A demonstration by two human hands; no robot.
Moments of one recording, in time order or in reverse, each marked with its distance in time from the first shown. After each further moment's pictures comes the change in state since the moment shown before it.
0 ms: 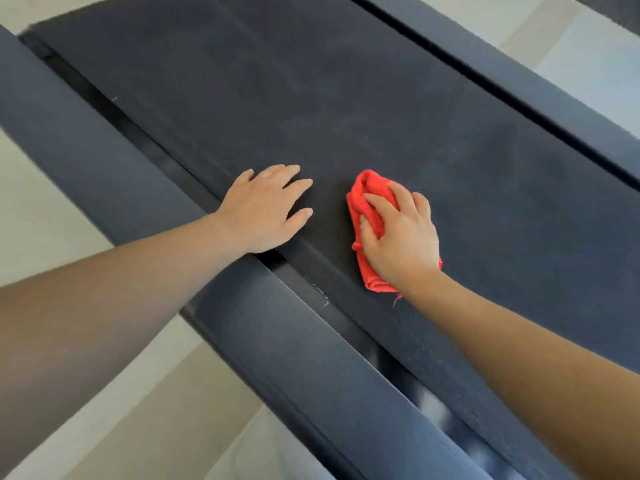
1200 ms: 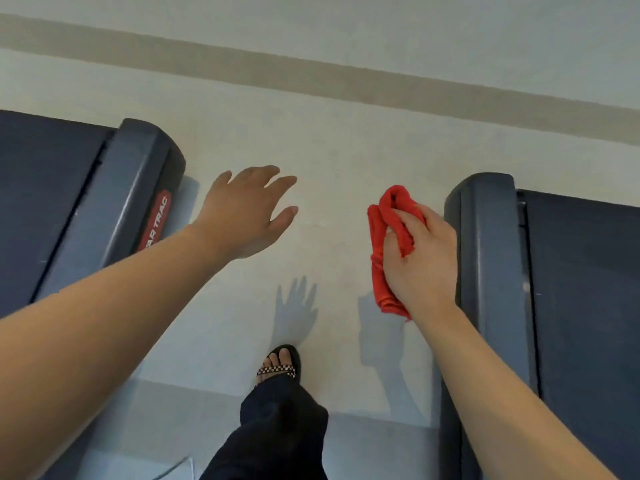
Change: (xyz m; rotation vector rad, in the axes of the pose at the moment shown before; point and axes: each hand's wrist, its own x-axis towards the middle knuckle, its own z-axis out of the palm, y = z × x) left_hand -0.448 -0.357 -0.200 -0.112 0.000 -1.089; right_hand 0.024 -0.586 0.022 0.427 -0.410 -0.671
